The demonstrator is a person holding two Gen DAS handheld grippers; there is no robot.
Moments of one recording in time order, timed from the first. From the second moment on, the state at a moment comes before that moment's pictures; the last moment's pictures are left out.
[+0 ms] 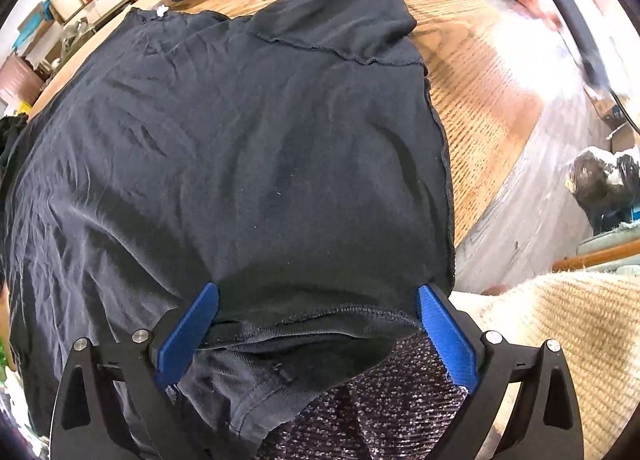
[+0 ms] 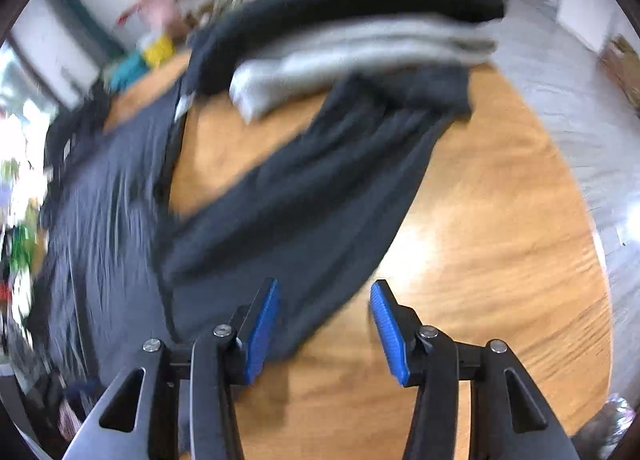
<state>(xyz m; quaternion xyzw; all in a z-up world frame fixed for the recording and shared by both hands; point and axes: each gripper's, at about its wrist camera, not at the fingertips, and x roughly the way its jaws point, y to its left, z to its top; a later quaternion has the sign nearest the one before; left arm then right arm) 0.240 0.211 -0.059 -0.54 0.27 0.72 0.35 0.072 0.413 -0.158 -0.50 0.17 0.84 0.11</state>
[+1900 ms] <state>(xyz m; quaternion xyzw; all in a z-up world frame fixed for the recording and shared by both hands) 0.082 0.192 -0.161 -0.59 0.05 0.71 0.39 0.011 0.534 -0.176 -0.48 0.34 0.77 0.24</state>
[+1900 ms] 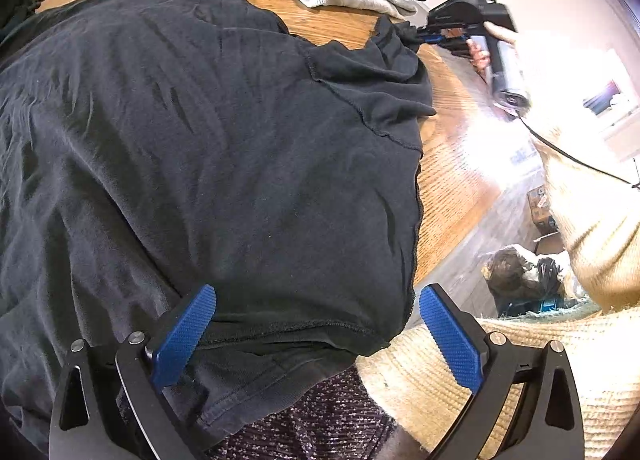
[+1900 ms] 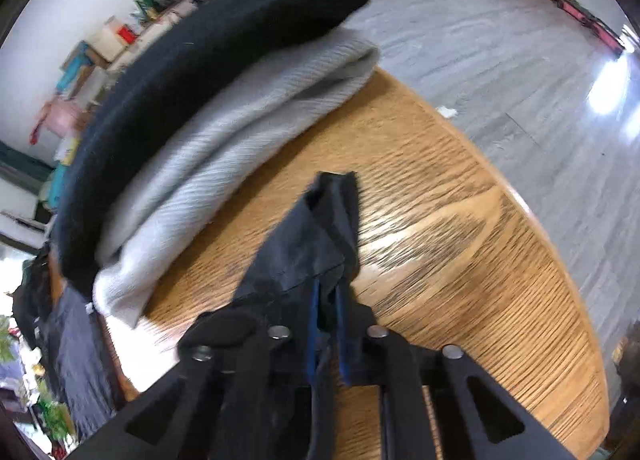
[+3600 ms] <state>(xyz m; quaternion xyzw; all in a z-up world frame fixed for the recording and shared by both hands) 0.049 0.100 -0.112 -0.53 -0.13 0.81 0.23 0.097 0.312 -0.212 -0.53 0.45 0.71 -0.08</state>
